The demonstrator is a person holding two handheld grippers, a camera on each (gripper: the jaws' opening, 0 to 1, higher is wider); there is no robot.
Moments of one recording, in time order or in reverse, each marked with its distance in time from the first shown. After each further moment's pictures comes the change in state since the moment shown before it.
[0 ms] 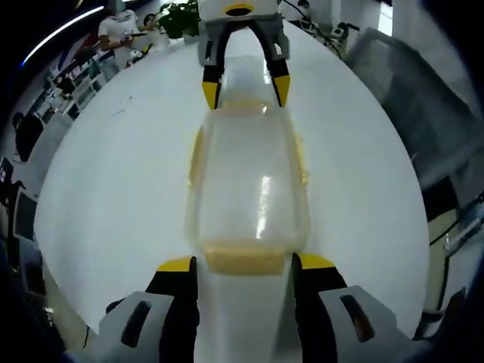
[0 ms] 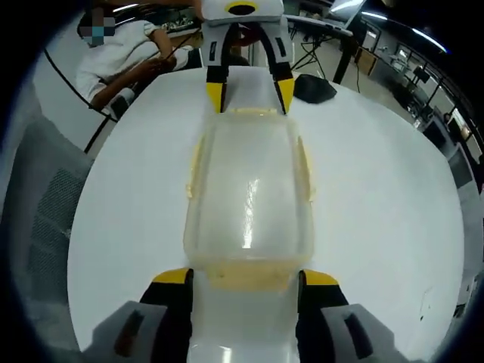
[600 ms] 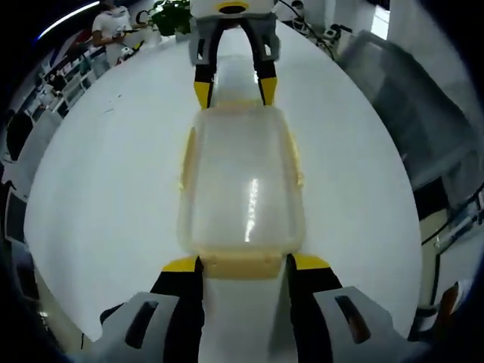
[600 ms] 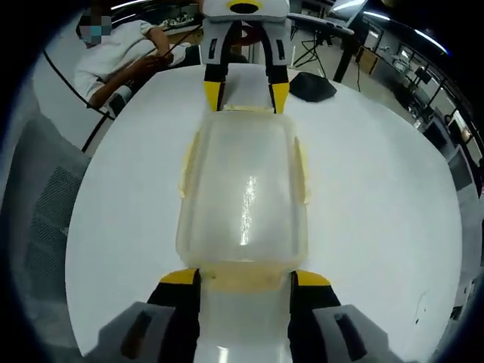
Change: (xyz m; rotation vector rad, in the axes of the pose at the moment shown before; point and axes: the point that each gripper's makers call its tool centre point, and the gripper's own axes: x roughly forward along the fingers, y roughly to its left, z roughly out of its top) left arm 0.002 -0.006 0.002 0.004 0.007 -0.066; right arm -0.001 -0.004 0.000 -0.009 0.032 -0.012
